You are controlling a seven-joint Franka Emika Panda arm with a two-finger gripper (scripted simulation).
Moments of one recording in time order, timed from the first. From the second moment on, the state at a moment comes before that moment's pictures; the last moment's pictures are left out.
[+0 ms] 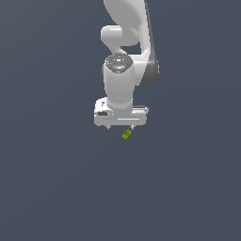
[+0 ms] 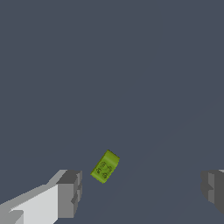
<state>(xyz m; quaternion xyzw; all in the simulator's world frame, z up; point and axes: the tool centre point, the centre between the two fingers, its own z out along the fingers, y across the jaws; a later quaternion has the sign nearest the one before) -0.002 0.000 0.174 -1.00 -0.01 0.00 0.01</state>
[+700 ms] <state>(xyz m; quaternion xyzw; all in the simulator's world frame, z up) -0.005 -0.030 0.171 -1.00 0.02 0.01 0.00</state>
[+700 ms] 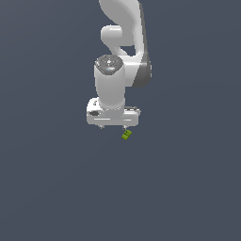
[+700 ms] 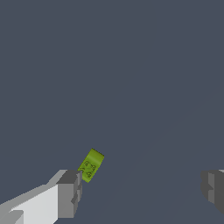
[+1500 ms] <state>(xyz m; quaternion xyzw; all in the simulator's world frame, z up) -0.018 -0.009 0.141 -1.00 0.09 0.01 0.00</state>
